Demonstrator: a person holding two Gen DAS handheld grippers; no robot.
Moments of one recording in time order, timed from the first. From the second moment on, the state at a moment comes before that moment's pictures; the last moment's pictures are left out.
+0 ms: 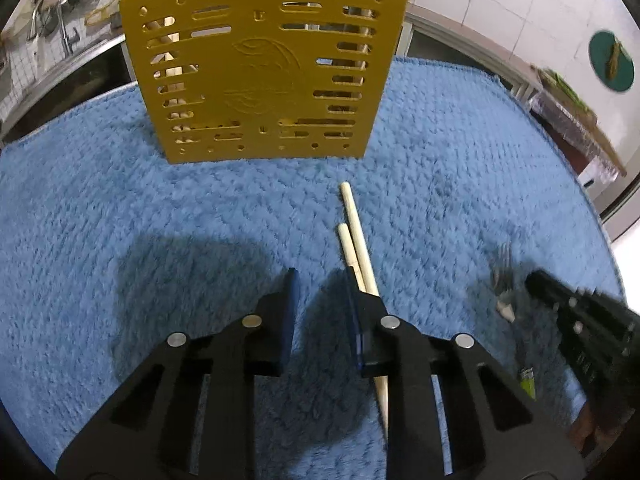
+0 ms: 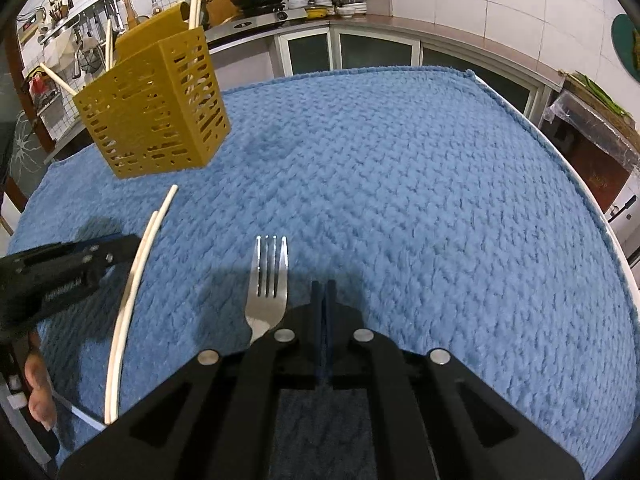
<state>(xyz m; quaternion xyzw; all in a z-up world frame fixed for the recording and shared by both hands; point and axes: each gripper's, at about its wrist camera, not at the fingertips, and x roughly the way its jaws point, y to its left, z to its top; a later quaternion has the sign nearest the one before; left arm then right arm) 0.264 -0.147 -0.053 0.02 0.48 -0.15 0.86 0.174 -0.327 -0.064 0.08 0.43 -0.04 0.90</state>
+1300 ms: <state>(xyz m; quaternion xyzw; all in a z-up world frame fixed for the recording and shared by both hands) 0.264 -0.097 -0.037 0.02 0.47 -0.13 0.87 0.165 -0.315 -0.064 0.10 0.44 -0.03 0.89</state>
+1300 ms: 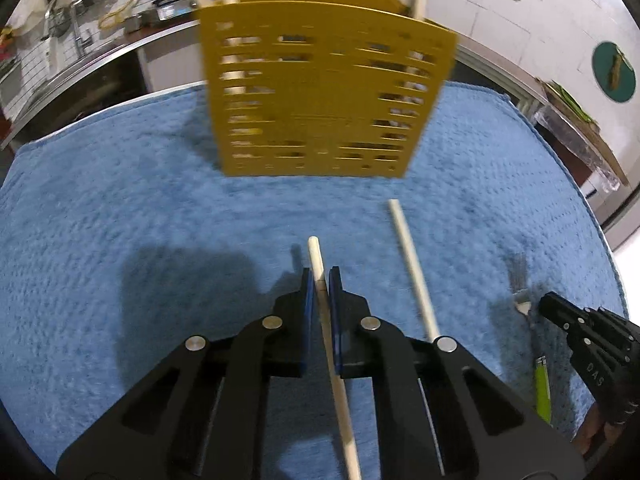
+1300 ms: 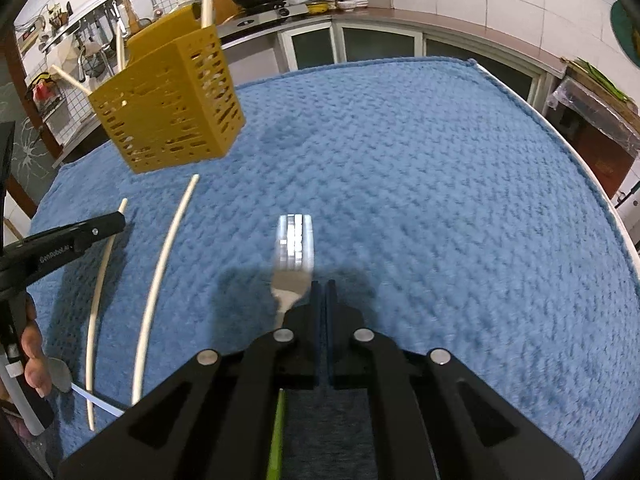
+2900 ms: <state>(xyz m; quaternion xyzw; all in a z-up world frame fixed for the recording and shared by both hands) 0.243 -0.059 -0.004 -0.03 0.42 -0.15 0.90 0.173 -0.315 -0.046 0.13 0.42 -0.02 0.90</state>
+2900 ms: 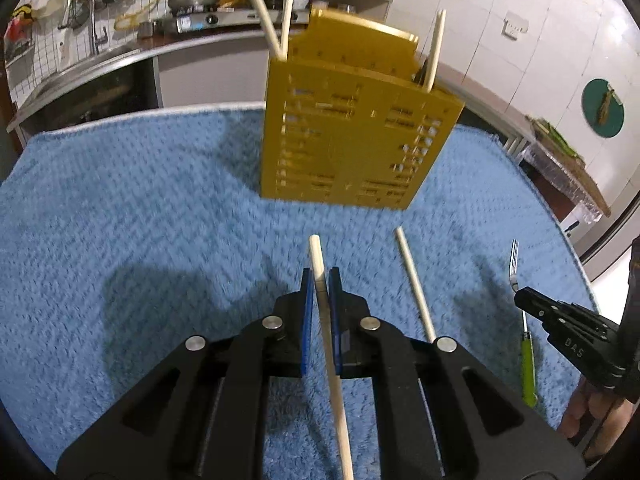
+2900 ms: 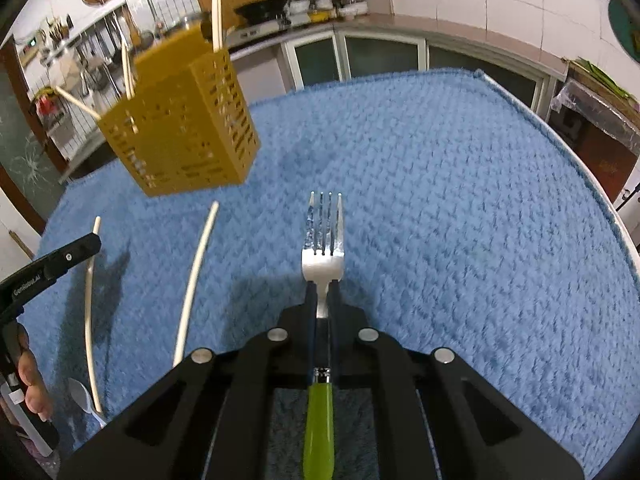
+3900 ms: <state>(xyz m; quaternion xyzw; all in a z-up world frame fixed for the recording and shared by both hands) 0.230 -0.043 0.082 -0.04 0.27 -0.17 0.95 0.190 -0.321 0.013 0.13 0.27 0.00 0.96</state>
